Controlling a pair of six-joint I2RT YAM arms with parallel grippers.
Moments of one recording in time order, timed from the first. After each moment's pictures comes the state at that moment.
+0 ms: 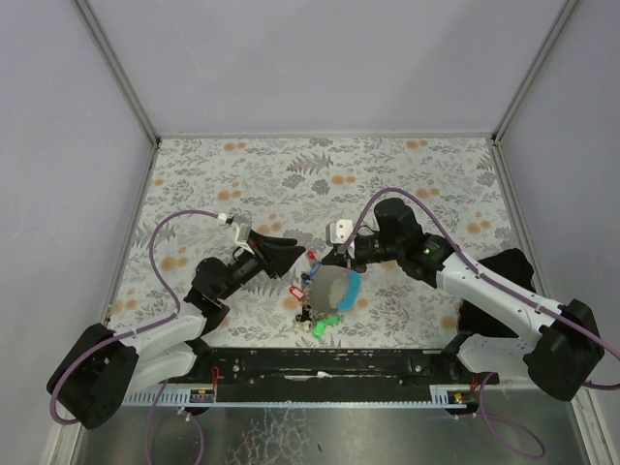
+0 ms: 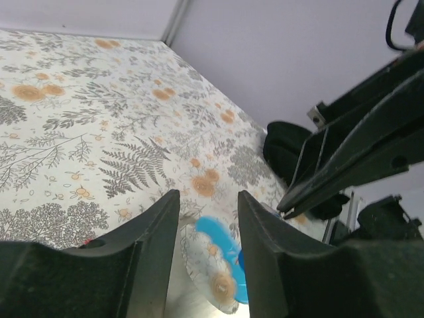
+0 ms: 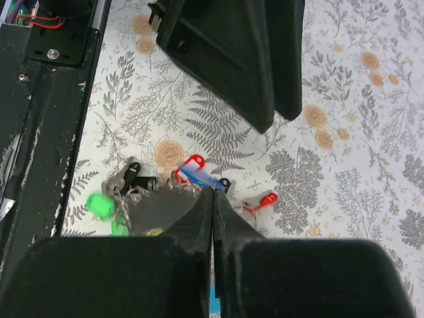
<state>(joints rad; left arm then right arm) -0.61 1.02 0.18 1.03 0.25 -0.58 0.73 1.20 0.86 -0.17 -0.72 -0.57</state>
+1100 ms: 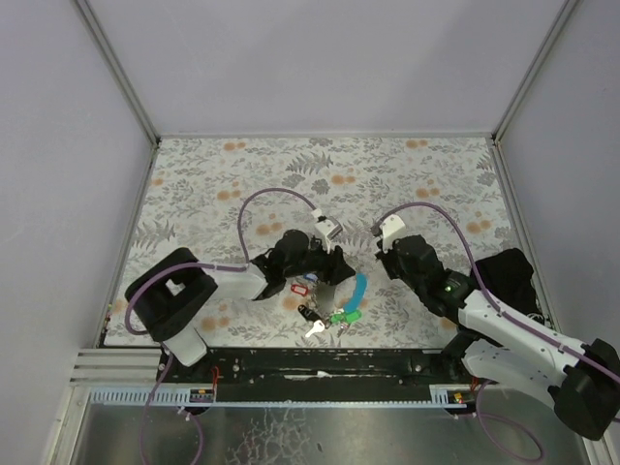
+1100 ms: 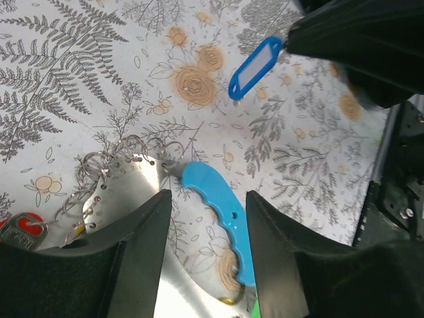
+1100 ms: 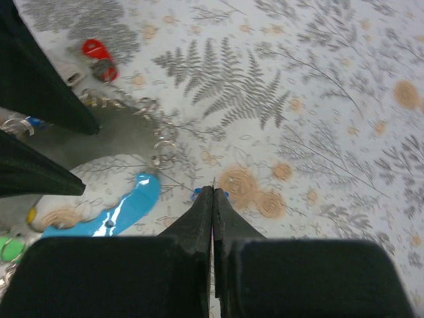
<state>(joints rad) -0.82 1.62 0.62 0.68 0.33 -0.35 0.74 0.93 0.54 -0.16 0.24 -0.08</state>
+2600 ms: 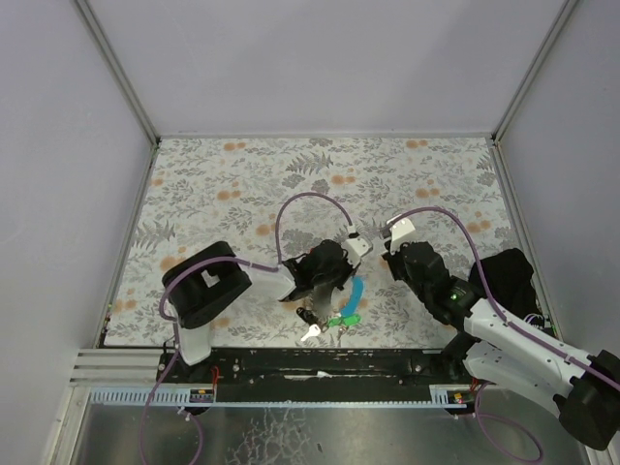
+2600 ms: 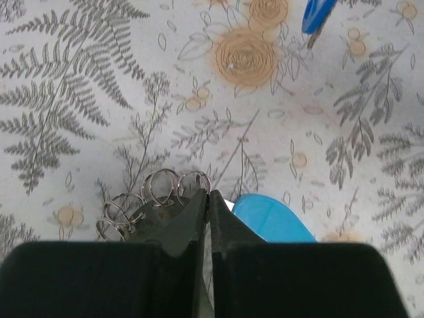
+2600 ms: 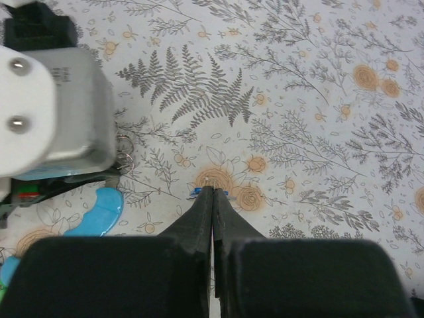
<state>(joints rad) -0.96 1.88 0.85 0.49 0.01 -0.03 0.74 0.84 0.47 -0.11 0.37 -0.03</state>
